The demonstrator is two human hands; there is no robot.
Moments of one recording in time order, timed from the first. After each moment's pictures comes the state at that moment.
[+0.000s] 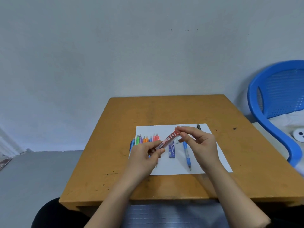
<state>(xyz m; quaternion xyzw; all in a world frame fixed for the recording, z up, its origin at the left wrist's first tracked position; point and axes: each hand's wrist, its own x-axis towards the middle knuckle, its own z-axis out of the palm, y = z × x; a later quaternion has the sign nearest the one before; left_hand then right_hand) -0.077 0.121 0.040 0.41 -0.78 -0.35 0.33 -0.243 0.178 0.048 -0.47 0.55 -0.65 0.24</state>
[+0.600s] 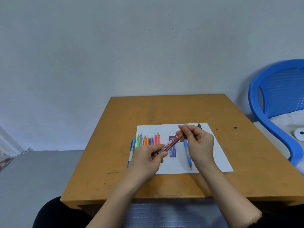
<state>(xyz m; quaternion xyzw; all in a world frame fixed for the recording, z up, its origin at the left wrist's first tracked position) -0.076 0.131 0.043 0.41 -0.78 -0.37 0.30 -0.234 0.162 0.036 -0.41 0.59 -0.67 0.18</state>
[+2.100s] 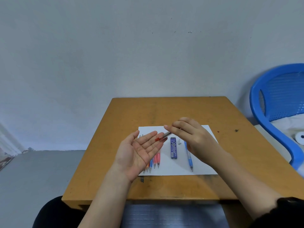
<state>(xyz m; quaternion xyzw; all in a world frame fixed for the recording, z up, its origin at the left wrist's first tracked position) -0.058 0.119 0.081 0.30 -0.19 -0.87 0.35 -0.266 0.149 0.056 -0.81 0.44 -0.28 -0.28</state>
